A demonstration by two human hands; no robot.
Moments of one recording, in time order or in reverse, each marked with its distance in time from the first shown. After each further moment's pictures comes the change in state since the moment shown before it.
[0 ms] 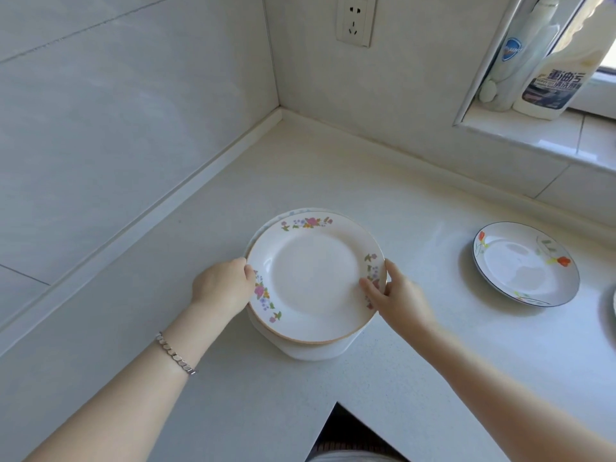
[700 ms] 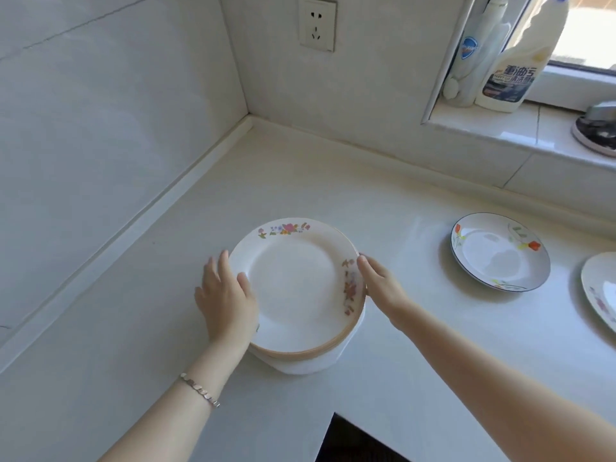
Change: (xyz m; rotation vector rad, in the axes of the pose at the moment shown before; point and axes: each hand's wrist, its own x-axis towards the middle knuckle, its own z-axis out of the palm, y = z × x) left_hand 0.000 0.027 0.032 -0.466 0.246 -0.123; right_hand 0.025 -0.011 0.001 0.593 -0.123 0.163
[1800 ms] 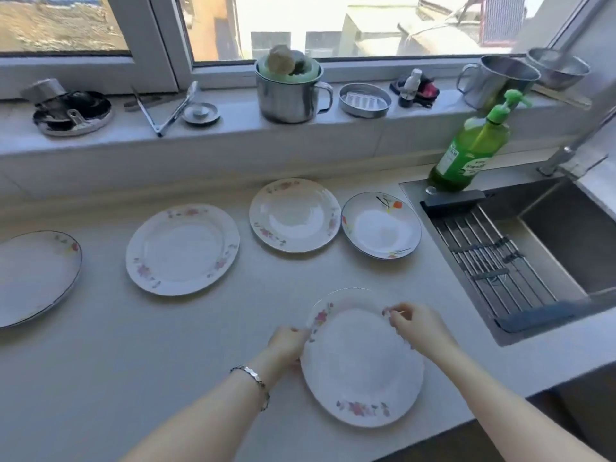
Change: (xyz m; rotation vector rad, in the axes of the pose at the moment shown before) left_hand -0.553 0.405 0.353 -0.040 -1.361 0.050; right_hand -0.366 0.350 -0.609 -0.240 0.721 0.511
